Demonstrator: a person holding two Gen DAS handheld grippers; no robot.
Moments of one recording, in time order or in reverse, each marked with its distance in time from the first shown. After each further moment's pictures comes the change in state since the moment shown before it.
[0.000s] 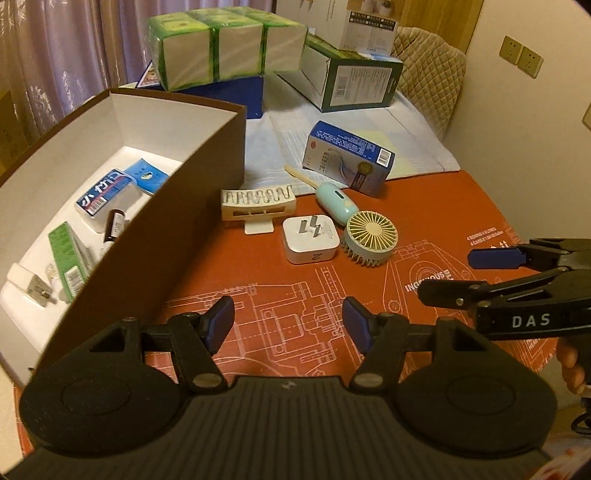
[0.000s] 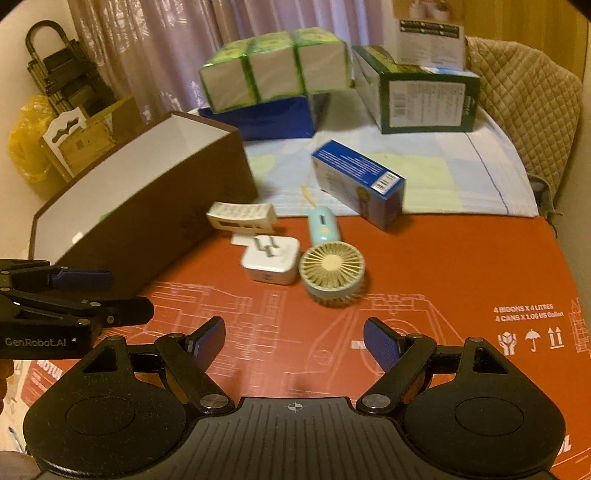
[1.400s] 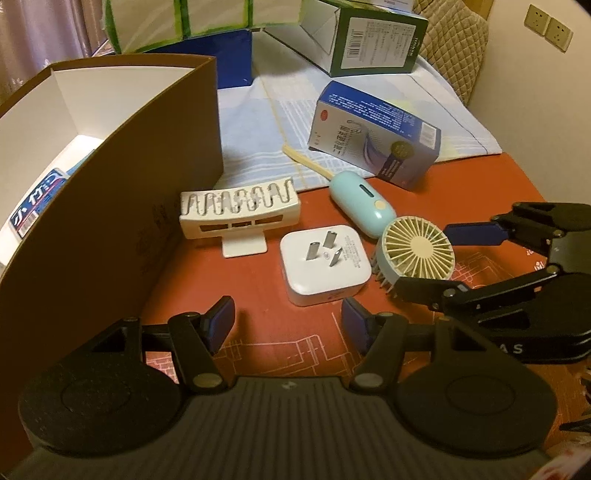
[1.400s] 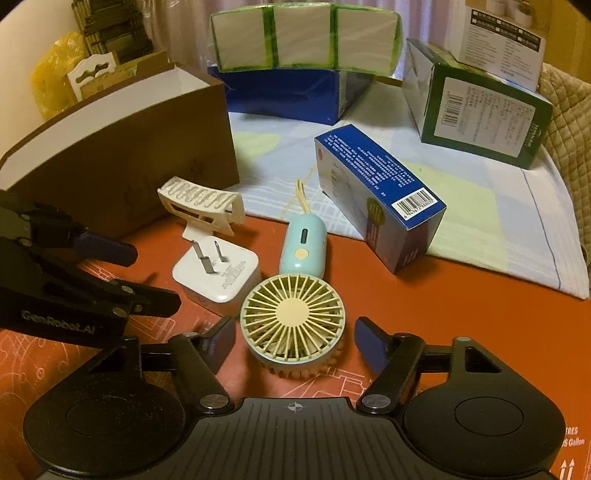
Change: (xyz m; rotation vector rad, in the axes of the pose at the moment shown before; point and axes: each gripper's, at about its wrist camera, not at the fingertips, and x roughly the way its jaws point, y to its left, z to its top) left arm 0.116 -0.005 0.034 0.033 0.079 0.019; right arm 0.109 -0.038 0.026 -0.254 0.018 0.022
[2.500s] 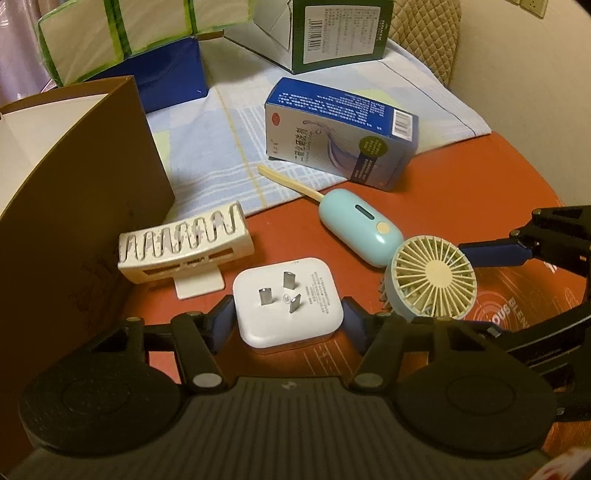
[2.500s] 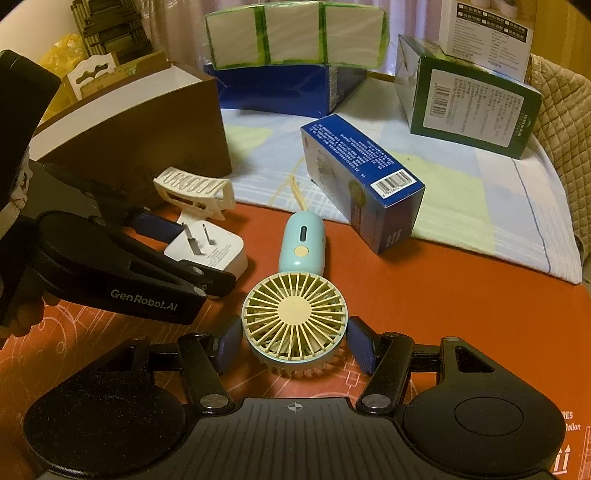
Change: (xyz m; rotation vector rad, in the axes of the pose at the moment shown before) left arm 0.031 -0.030 0.014 0.117 -0.011 0.000; right arm -0.012 -0.010 -0.015 0.008 0.000 0.007
